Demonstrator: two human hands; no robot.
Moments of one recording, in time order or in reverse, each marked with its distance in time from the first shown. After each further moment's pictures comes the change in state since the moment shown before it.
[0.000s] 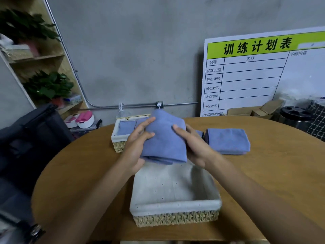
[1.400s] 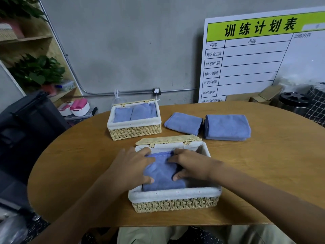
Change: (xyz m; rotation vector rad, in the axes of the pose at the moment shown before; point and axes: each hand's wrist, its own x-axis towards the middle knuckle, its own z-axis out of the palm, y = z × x) left_hand -0.029 -0.036 -0.050 2.095 -0.586 0.104; right_hand -0.026 0.051 -0.025 -1.703 -0.477 -0.058
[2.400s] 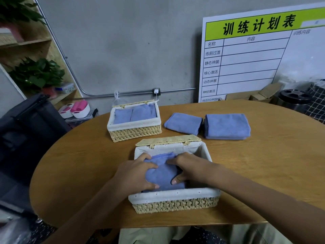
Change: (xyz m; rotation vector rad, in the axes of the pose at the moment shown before) left_hand 0.002 0.007 0.018 -0.302 -0.025 -0.063; right_hand 0.002 0.002 0.012 0.190 0.026 -0.023
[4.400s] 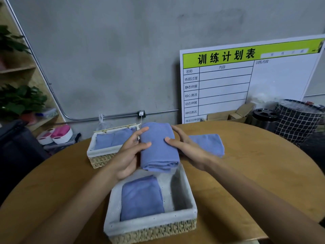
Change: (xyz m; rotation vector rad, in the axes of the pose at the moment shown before) left_hand 0.058 0.051 -0.083 -1.869 0.171 0.185; right_hand -0.027 0.018 -0.089 1.154 0.509 0.095
